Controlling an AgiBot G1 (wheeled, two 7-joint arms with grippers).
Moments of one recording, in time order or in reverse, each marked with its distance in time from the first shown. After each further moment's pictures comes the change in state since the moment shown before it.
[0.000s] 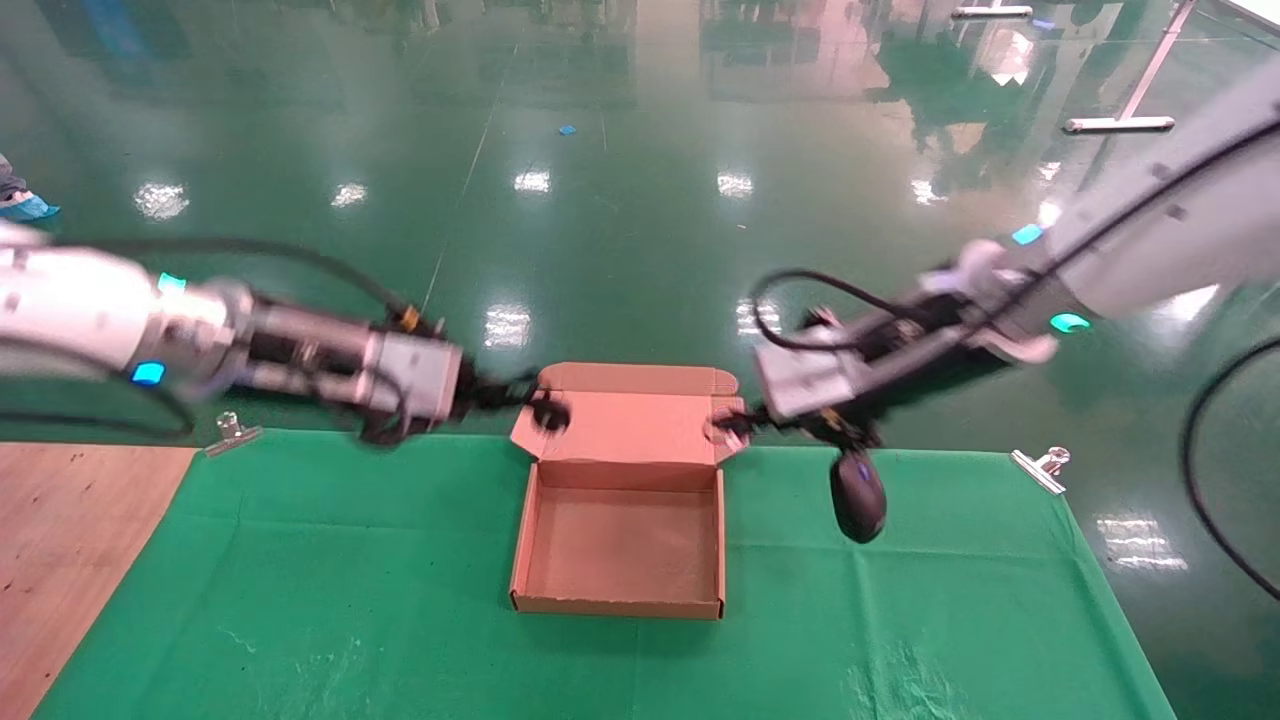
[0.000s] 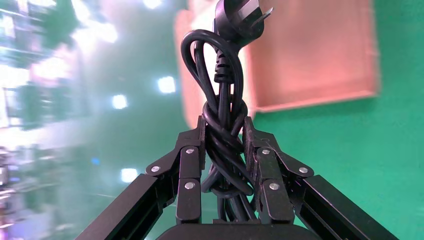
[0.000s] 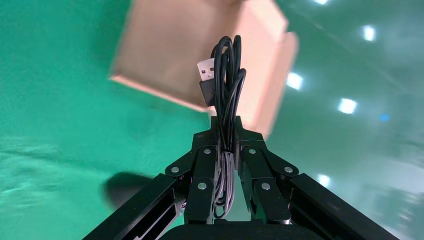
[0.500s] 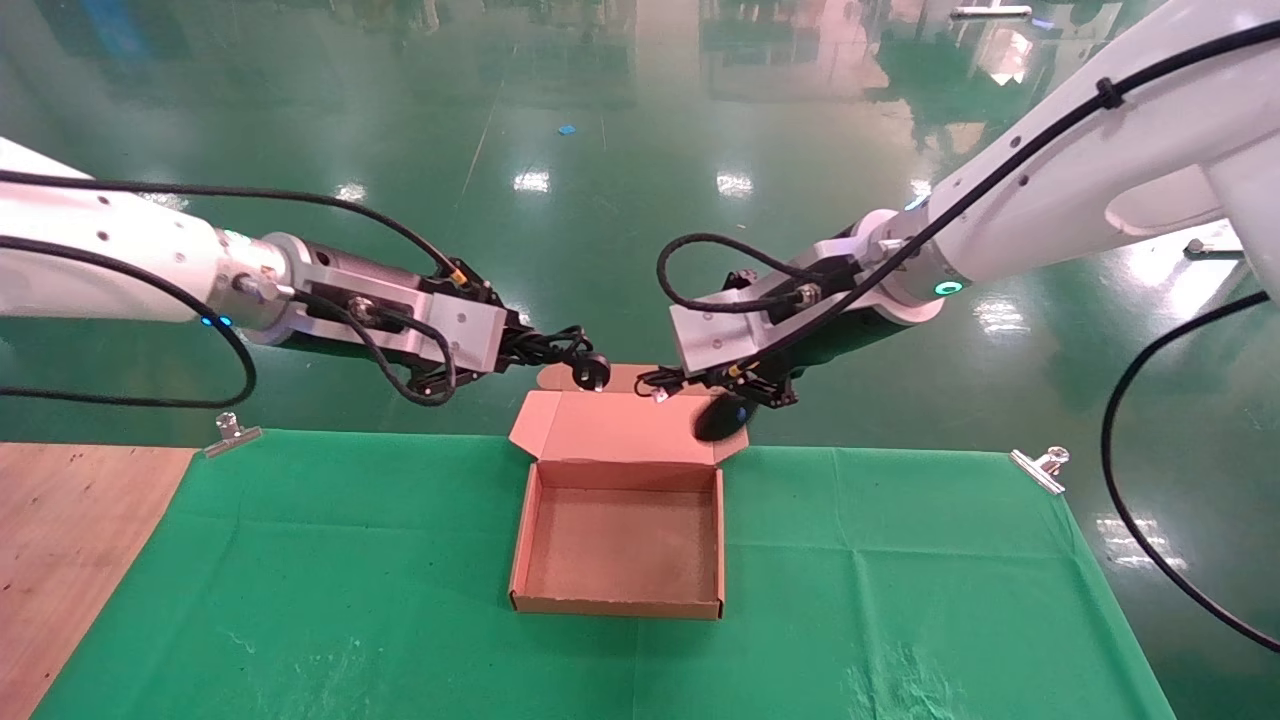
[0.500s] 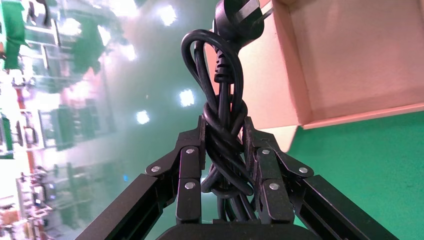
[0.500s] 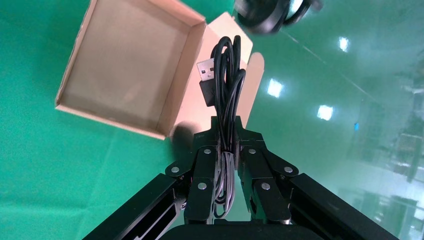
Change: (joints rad) left arm -0.061 0.127 -0.037 0.260 -0.063 -0.134 0.298; right arm 0.060 -0.137 -0.022 -0.172 0.024 0.121 -0.068
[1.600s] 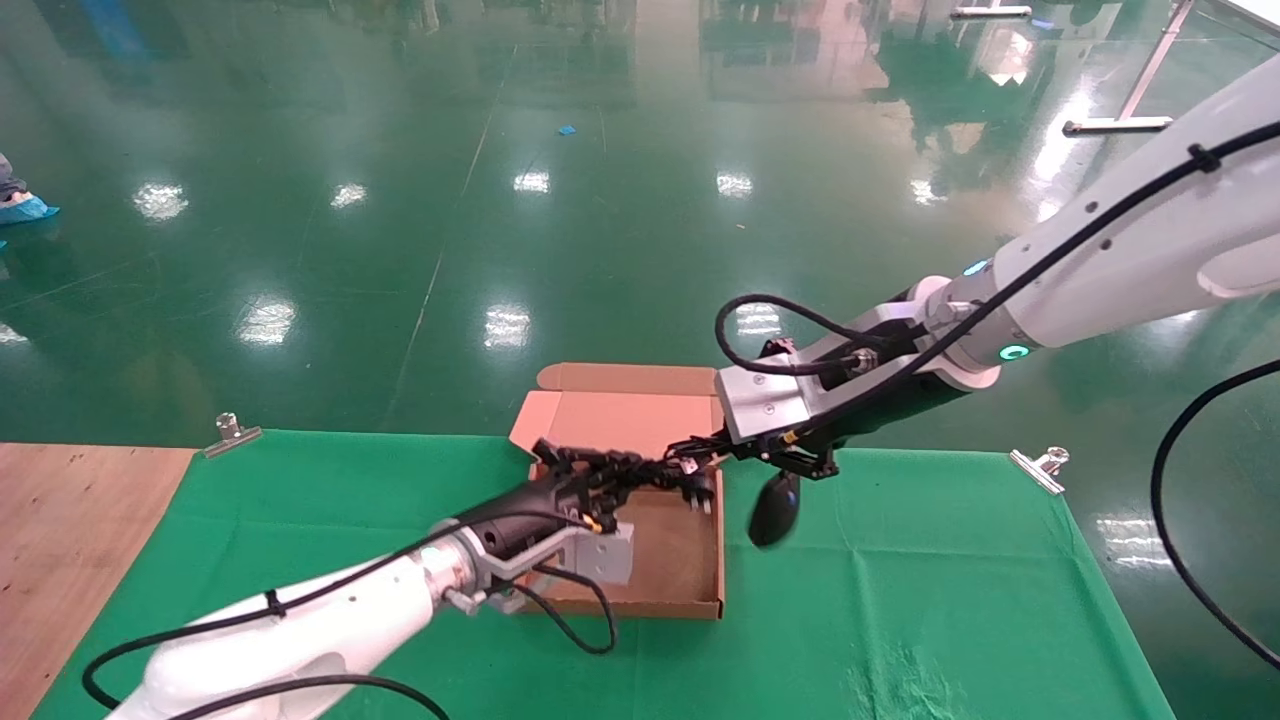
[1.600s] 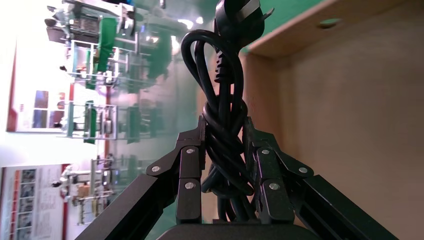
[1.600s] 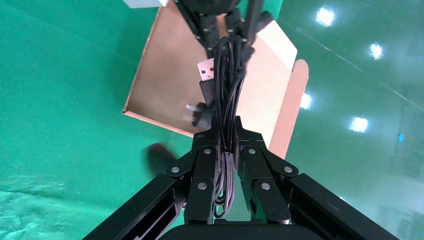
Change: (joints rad) left arm 0.615 0.197 -0.216 0.026 -0.431 -0.556 0.785; right arm -0.067 0.111 -0.036 0.107 0.101 -0.093 0.028
